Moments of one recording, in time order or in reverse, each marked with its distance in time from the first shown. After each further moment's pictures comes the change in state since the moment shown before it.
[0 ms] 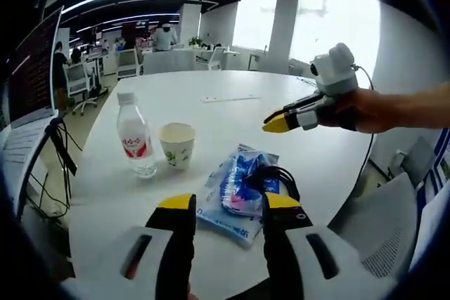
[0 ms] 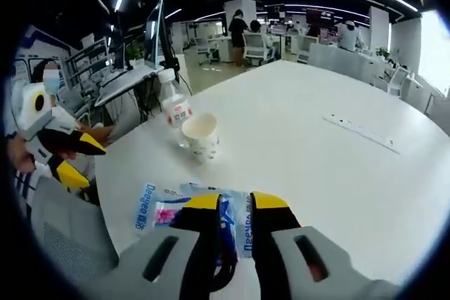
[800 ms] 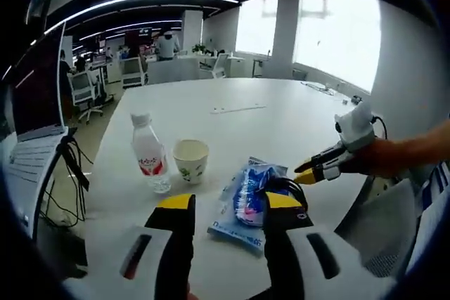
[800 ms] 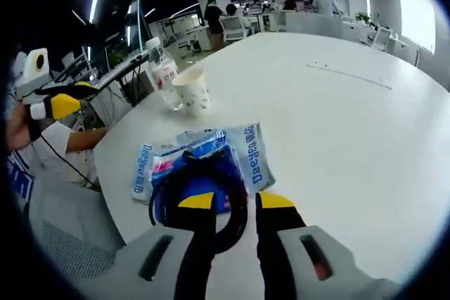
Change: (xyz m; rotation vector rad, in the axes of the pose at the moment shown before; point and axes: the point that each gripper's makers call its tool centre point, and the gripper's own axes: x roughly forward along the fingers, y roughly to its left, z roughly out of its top) left arm -0.017 0.020 0.033 0.028 -0.044 0.042; right arm -0.006 0.006 -0.090 0.173 0.085 -0.038
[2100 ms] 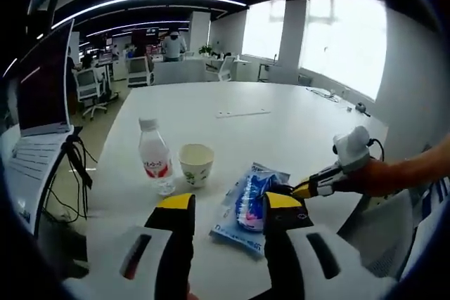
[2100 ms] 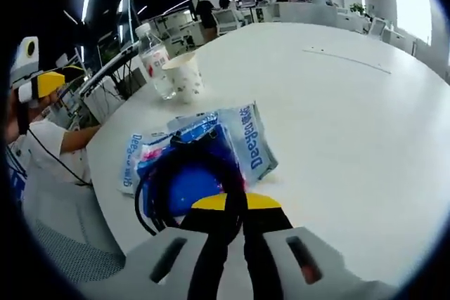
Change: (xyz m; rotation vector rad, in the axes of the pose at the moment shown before) left arm 0.000 0.003 0.005 -0.041 -0.008 0.019; right arm 0.011 0.002 -0.012 0.032 0.015 -0.005
